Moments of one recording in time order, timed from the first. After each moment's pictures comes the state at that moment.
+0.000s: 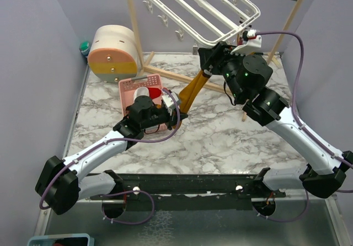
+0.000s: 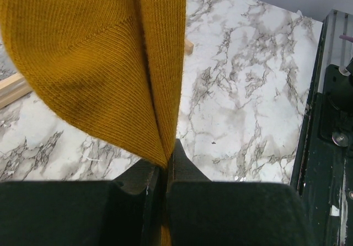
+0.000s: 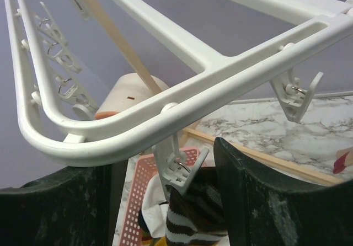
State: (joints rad) left arm -0.68 1.14 0.71 0.24 0.48 0.02; right arm 0.80 1.28 1.51 -0.14 0.51 0.40
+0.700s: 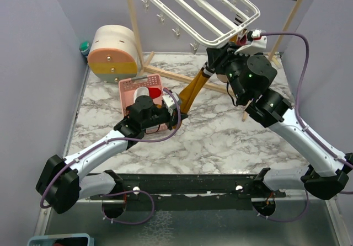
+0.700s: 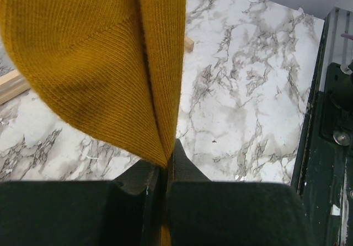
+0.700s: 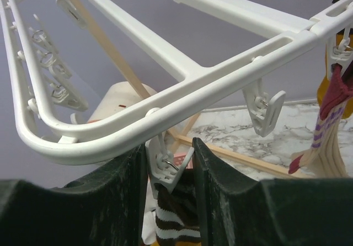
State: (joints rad) left arm -0.68 1.15 0.71 0.24 0.48 0.02; right arm 0.81 1.26 1.52 -0.14 0.57 0.36
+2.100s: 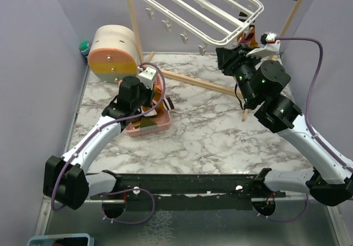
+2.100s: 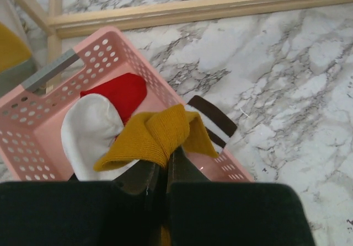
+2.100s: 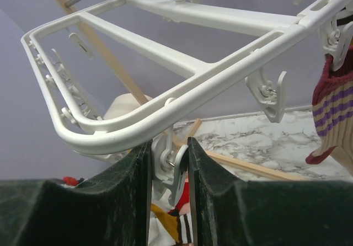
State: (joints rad) left arm -0.43 1.18 0.91 -0.11 0.07 0.05; right arm 0.81 1.18 1.47 -0.12 0.57 0.36
